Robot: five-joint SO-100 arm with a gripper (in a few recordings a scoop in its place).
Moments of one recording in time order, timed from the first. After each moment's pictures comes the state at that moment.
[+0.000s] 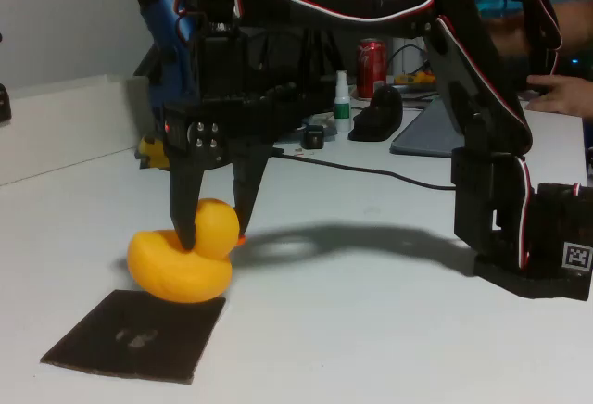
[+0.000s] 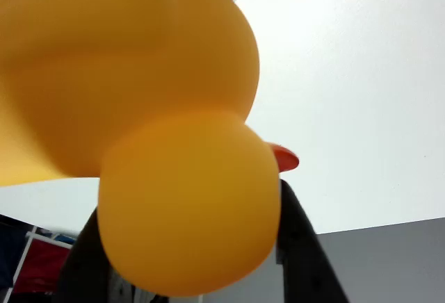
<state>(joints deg) -42.9 63.4 53.9 91.6 -27.2</state>
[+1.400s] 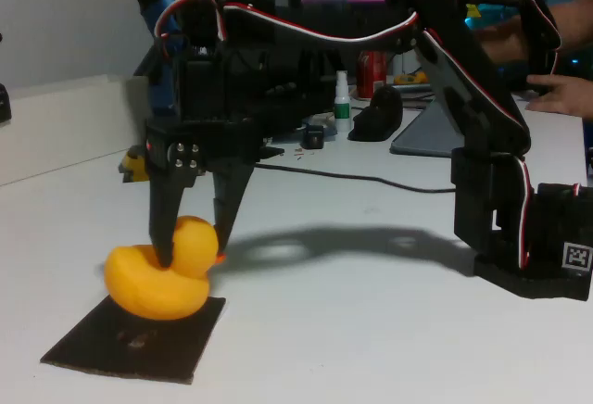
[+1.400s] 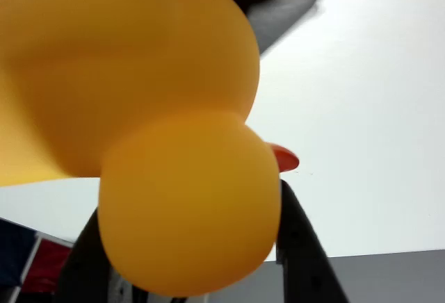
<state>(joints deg) -42.5 57.1 48.7 87.9 -27.2</state>
